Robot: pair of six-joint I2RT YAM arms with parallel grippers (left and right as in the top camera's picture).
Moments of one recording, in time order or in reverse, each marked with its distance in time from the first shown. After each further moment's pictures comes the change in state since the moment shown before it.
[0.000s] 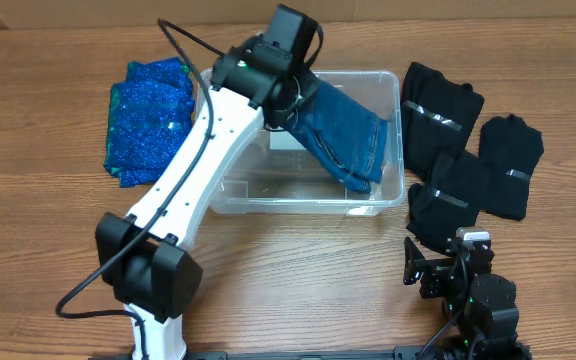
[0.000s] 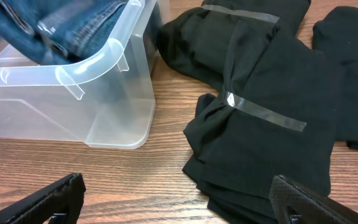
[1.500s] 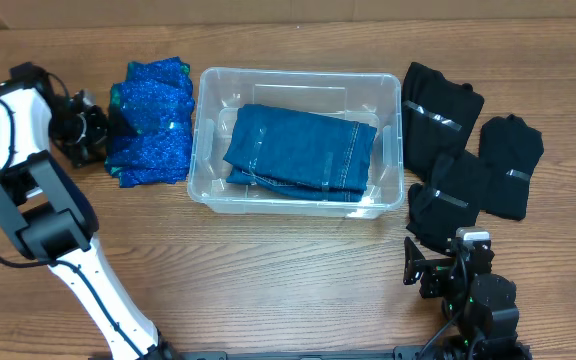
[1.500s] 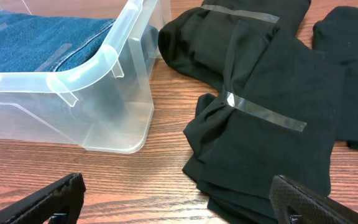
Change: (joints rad) left arm 0.932 0.426 0.026 -0.145 0.462 1.160; right arm 0.000 0.000 0.000 0.000 0.000 0.000
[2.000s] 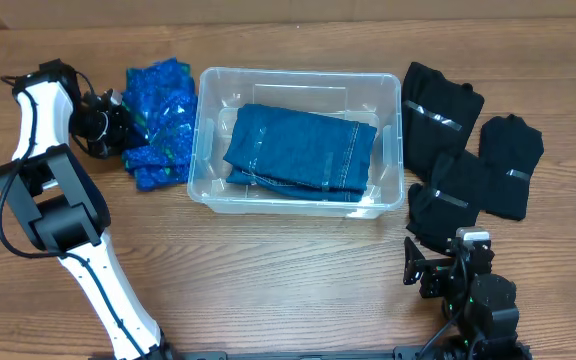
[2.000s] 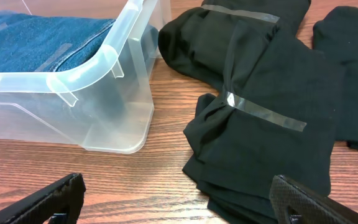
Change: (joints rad) left arm -0.064 0.021 0.029 -0.109 0.039 0.016; right arm 0.000 0.000 0.000 0.000 0.000 0.000
